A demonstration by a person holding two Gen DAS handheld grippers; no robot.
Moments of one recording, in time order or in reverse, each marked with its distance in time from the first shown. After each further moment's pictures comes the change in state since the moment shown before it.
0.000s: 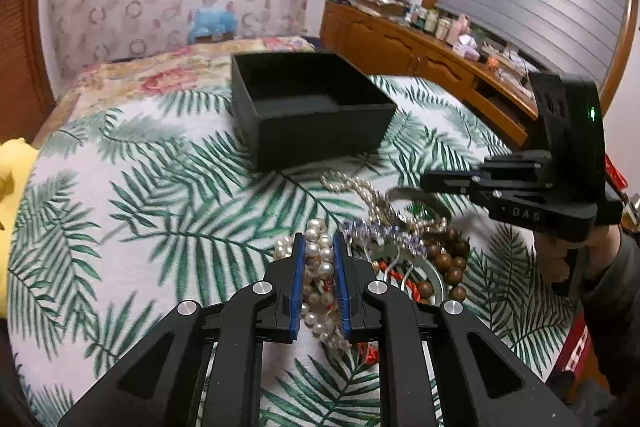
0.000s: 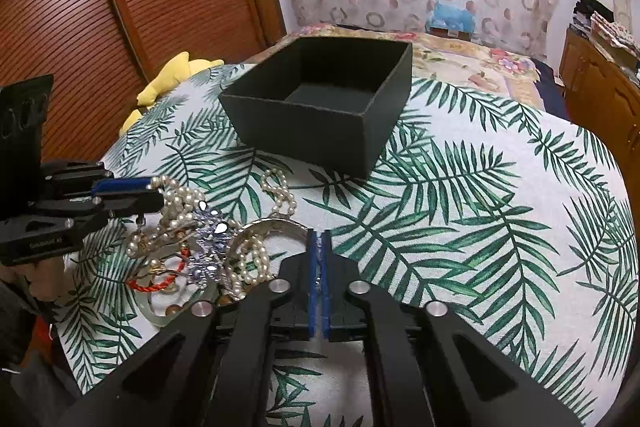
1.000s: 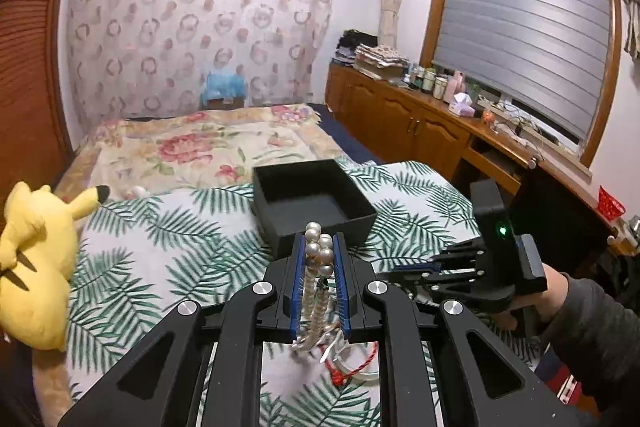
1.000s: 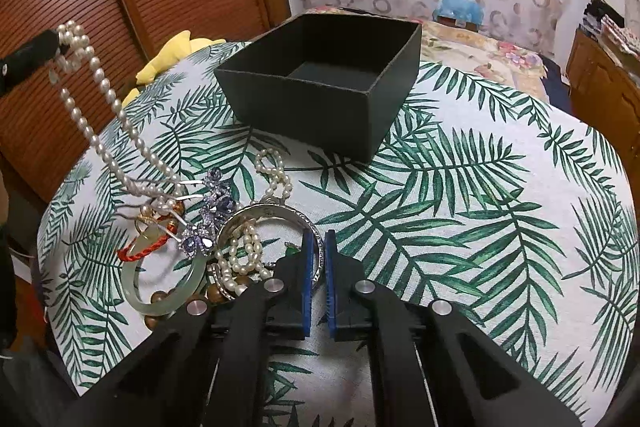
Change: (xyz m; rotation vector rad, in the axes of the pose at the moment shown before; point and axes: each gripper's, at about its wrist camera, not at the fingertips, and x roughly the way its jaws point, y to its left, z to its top) left arm -0.084 -0.006 0.039 0.014 -0.208 0.032; right arm 0.012 -0.001 -0.002 -0.040 0.071 -0.009
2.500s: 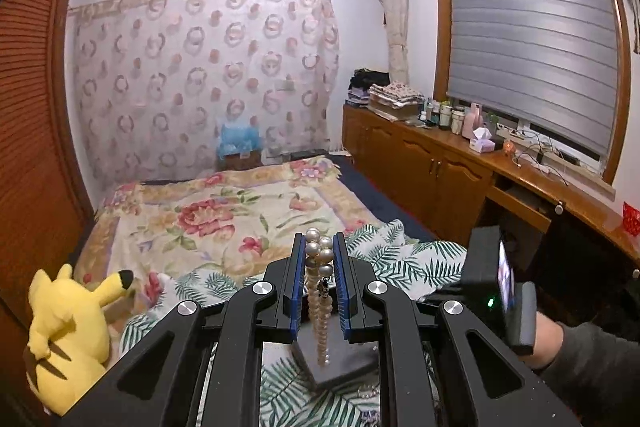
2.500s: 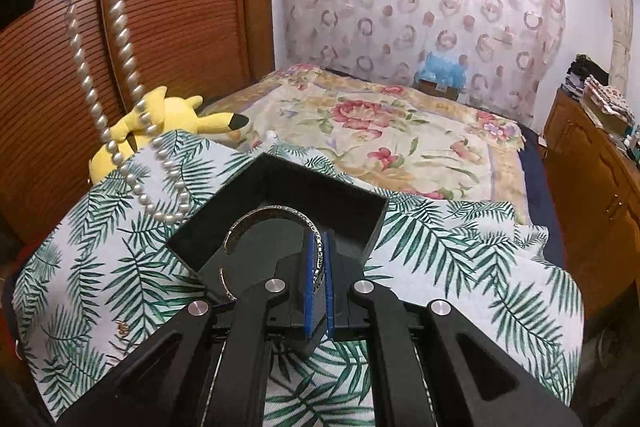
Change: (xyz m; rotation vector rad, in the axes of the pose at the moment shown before) left arm 0.033 0.000 0.127 0.090 -0.132 0.074; right arm -0.004 -0.017 0.114 -0.071 -0.173 -0.102
